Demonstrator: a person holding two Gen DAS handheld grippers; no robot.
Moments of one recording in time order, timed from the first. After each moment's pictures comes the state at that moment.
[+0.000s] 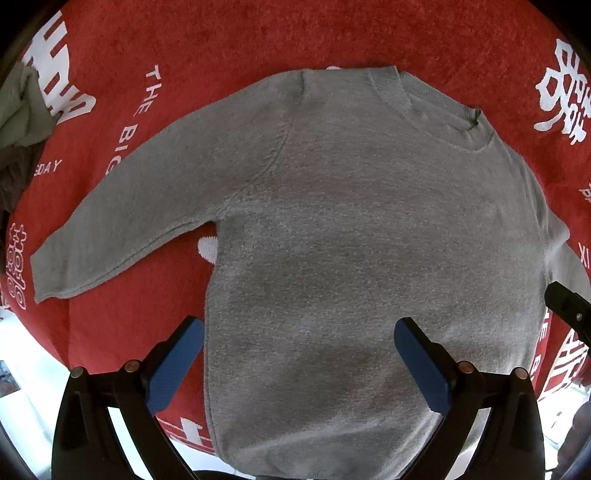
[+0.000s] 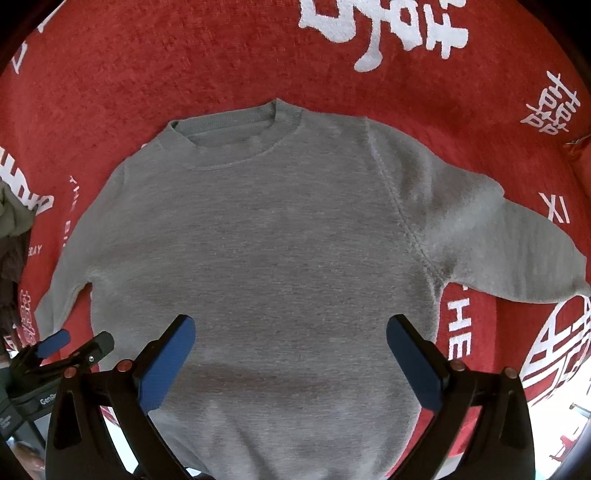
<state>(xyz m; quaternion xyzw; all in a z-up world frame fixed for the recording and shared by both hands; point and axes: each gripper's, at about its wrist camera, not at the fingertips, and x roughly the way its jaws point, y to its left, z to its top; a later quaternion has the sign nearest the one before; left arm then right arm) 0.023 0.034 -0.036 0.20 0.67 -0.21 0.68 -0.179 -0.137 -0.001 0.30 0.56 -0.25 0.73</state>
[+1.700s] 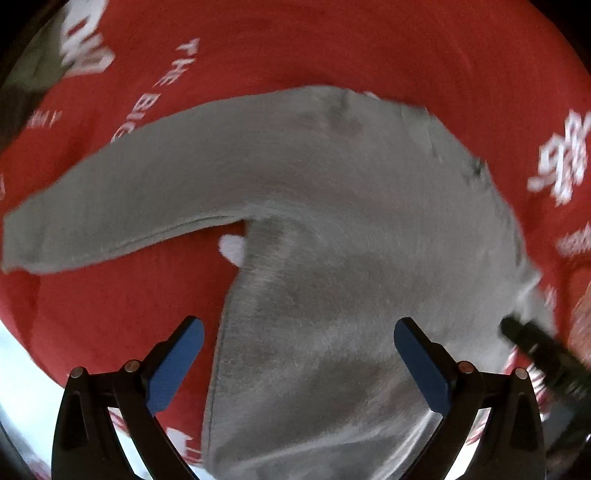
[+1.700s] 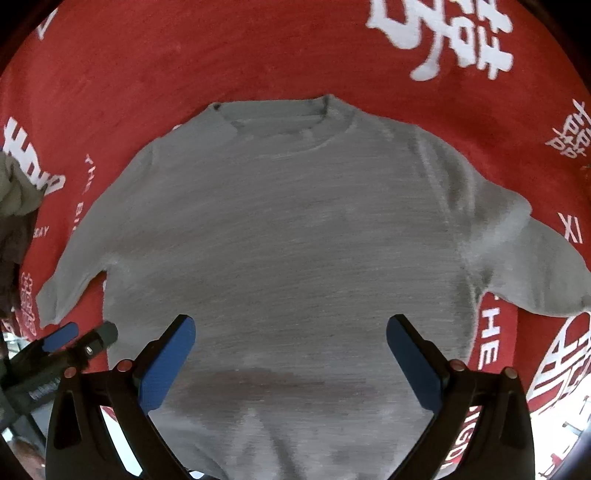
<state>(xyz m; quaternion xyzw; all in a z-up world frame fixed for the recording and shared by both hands) 0.059 0.100 -0.043 0.06 0.68 -0.22 0.69 -0.142 -0.100 -0.007 0.27 0.56 -0.23 0.75</state>
